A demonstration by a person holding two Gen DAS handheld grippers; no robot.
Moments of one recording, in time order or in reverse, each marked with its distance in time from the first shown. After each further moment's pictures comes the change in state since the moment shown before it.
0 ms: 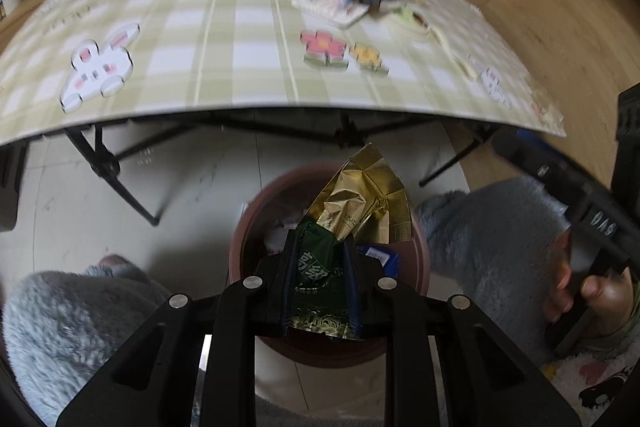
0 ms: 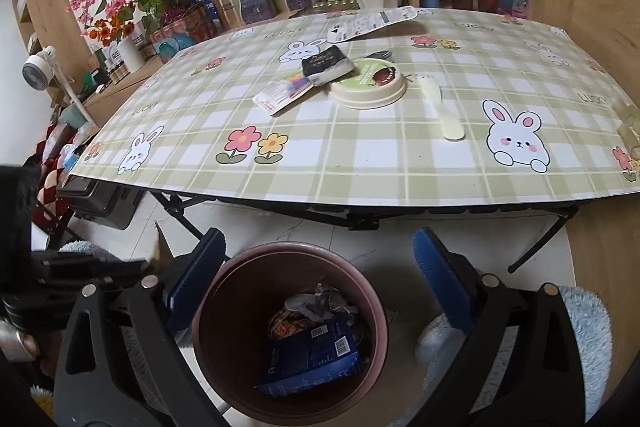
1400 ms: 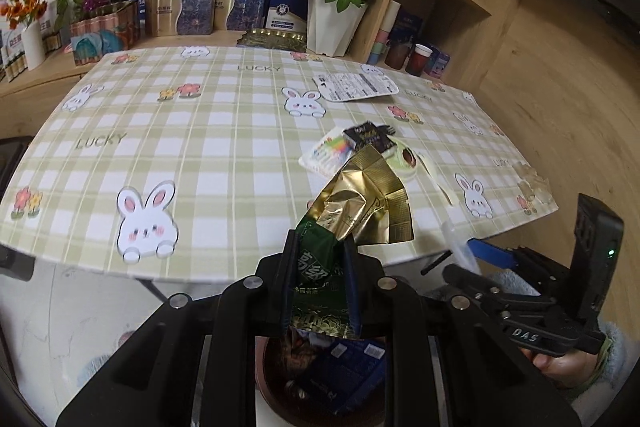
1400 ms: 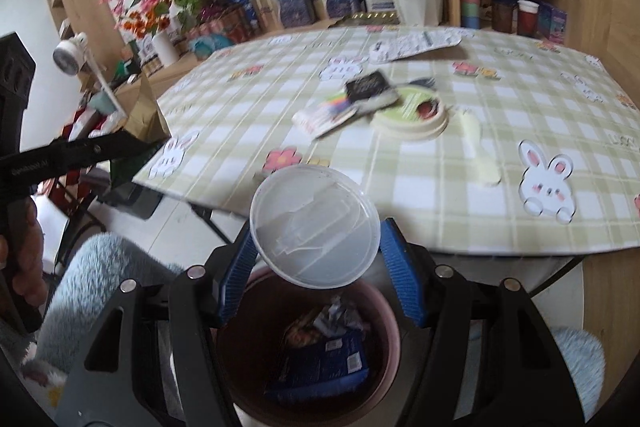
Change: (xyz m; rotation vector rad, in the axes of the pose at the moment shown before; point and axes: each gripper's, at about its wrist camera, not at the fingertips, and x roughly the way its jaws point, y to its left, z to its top) left arm -0.088 -0.009 0.066 0.014 -0.332 0.035; right arm -0.002 0.018 0.016 -0.099 0.003 0.112
